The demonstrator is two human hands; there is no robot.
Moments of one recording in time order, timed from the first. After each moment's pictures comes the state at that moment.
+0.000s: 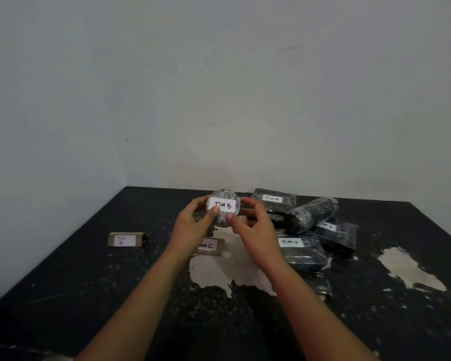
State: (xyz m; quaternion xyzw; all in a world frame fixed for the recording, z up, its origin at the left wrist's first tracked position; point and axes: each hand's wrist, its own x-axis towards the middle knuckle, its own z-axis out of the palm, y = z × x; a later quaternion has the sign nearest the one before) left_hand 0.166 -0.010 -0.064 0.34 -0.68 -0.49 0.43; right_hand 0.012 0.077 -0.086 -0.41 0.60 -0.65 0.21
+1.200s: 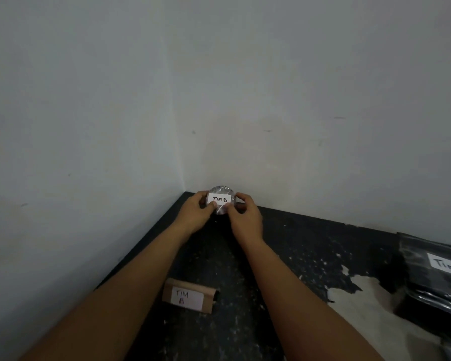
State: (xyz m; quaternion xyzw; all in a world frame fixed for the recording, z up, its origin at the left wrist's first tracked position) left_hand 0.249 -0.395 -0.145 0.49 -0.69 -0.39 0.36; right_hand 0.109 -0.320 -0.158 -0.39 0.62 -0.62 0.28
